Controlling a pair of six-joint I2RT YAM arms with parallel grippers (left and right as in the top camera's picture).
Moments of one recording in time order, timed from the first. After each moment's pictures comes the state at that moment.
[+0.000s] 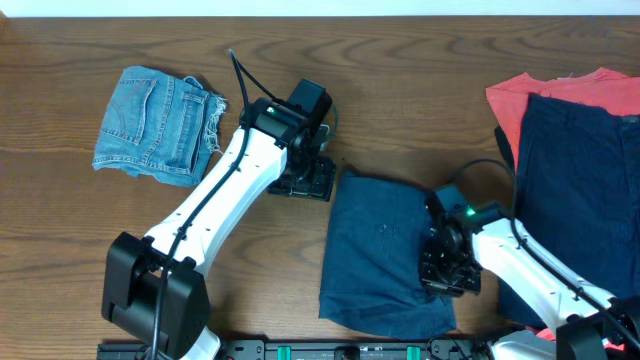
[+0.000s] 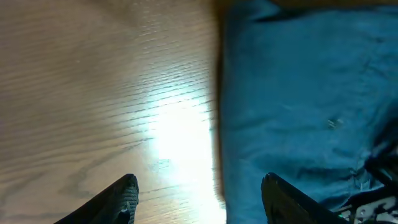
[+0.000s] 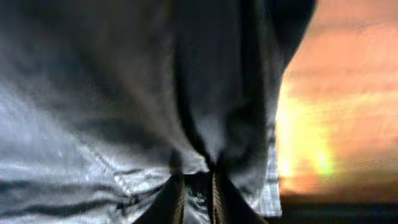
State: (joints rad) left arm -0.51 1.74 1.47 -1.21 0.20 -0.29; right arm 0.37 1.40 0.66 -1.02 -0.22 0.58
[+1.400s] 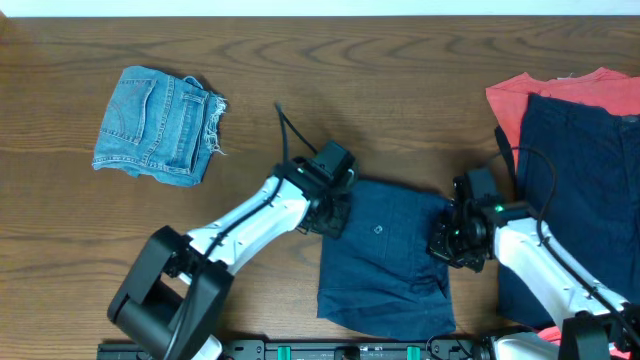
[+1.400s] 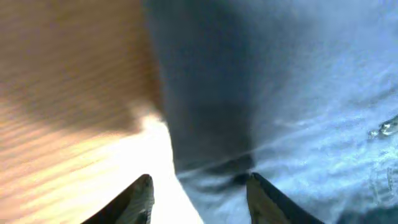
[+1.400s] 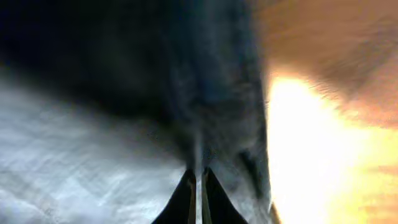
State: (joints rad) left arm -0.65 1.72 1.08 -0.77 0.17 -0.28; right arm 0.19 1.38 0.66 -0.79 -0.26 0.56
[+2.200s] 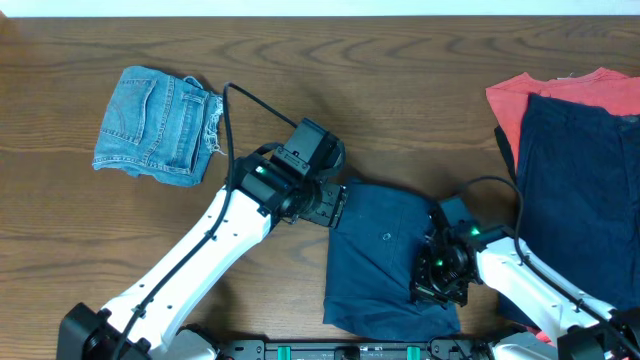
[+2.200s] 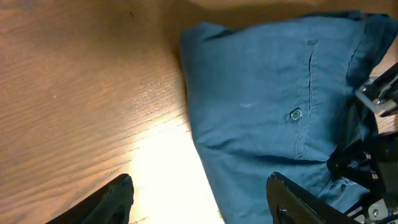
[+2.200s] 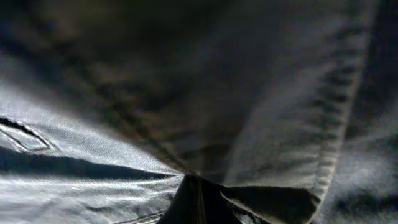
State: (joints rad) left arm -0.63 1.47 1.21 -0.95 0.15 -0.27; right arm 0.36 1.35 0.51 -0.80 -0.43 0.72
